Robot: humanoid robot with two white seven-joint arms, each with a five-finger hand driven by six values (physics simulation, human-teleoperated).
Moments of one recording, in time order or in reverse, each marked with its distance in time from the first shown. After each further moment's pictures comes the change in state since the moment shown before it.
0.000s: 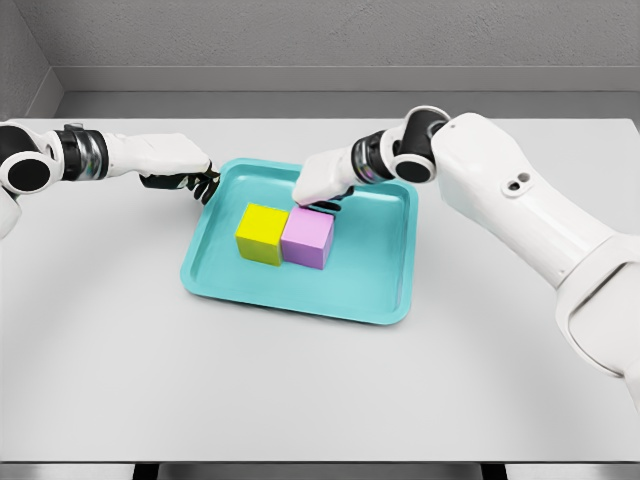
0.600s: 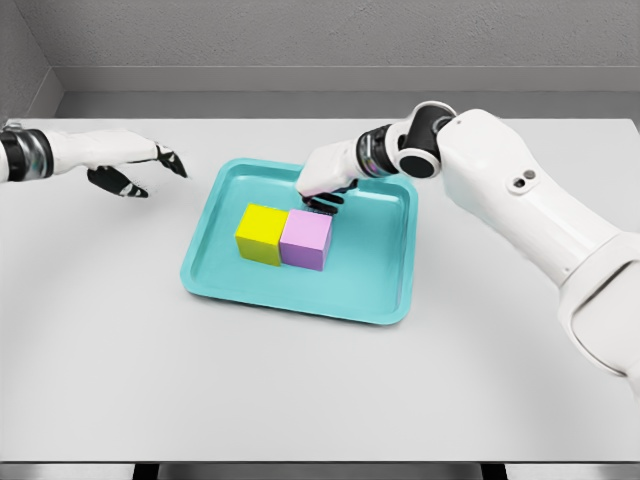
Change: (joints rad) left arm 0.017 0.057 0.072 0.169 0.082 0.000 0.000; right arm -0.005 -0.017 -0.056 0.012 -0.006 0.023 -0.002
